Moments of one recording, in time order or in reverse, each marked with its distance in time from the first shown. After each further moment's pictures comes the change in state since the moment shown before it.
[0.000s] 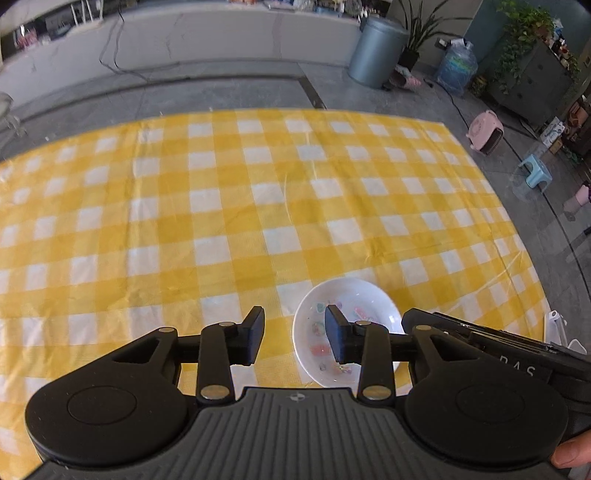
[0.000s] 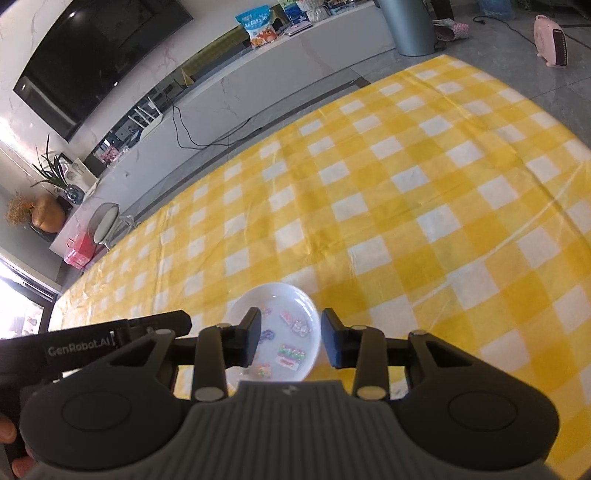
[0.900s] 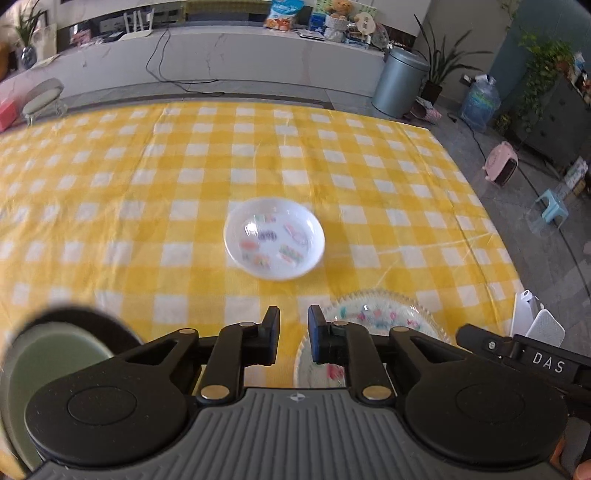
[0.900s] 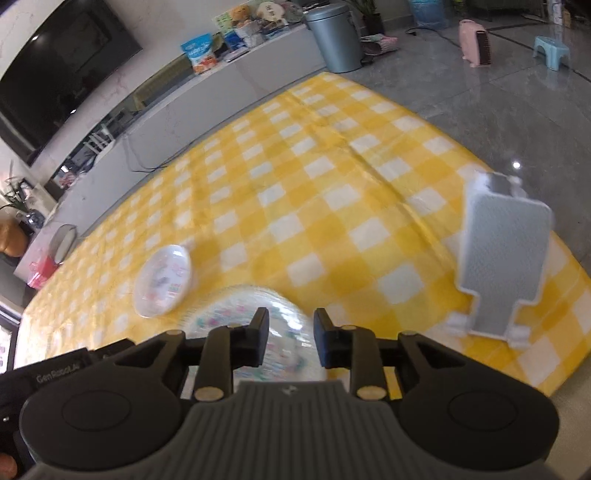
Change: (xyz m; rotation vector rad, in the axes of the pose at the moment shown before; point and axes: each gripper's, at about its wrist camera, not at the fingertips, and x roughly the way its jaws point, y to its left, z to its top) left arm -0.055 -0.094 -0.101 -0.106 -0.141 0.117; right arm -0.116 -0.083 -0.061 0.064 -0.072 -0.129
